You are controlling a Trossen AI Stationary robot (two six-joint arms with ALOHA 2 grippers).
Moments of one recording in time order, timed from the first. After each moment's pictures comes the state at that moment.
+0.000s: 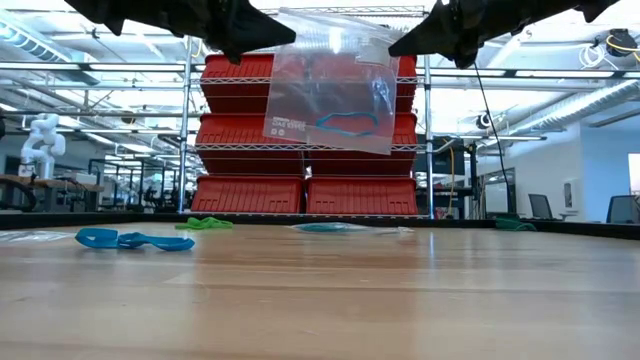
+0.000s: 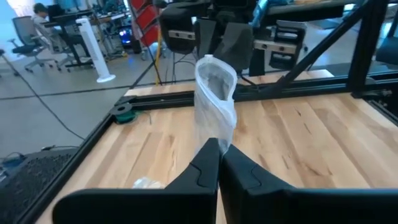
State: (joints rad) left arm -0.03 1.16 0.64 0.38 -0.11 0.14; right arm 0.19 1.15 0.65 0.27 0.55 0.01
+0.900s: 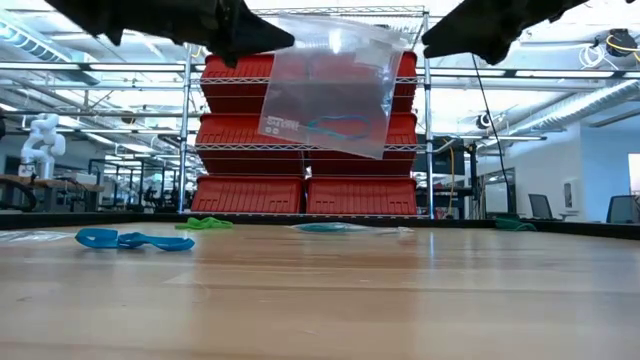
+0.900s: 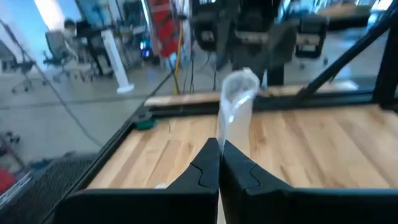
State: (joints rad) left arm -0.01 1.16 0.59 0.51 -0.16 0.16; right arm 0.25 0.98 0.65 0.00 0.59 0.14
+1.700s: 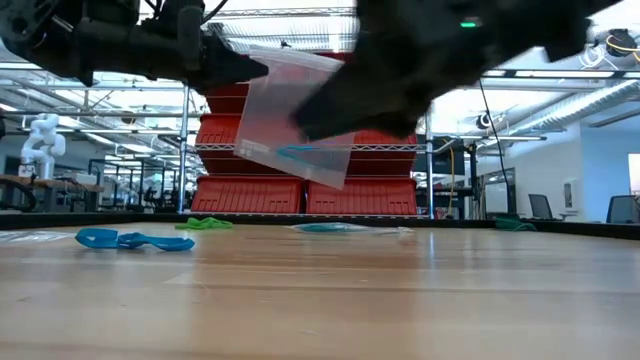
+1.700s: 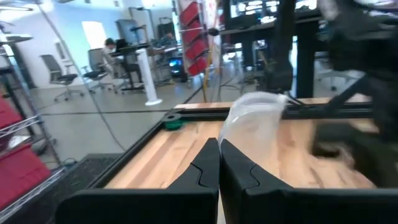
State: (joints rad) left arm -0.01 1.16 0.32 0.88 -0.27 0.16; right arm 0.39 1.83 0.93 0.41 0.44 0.30
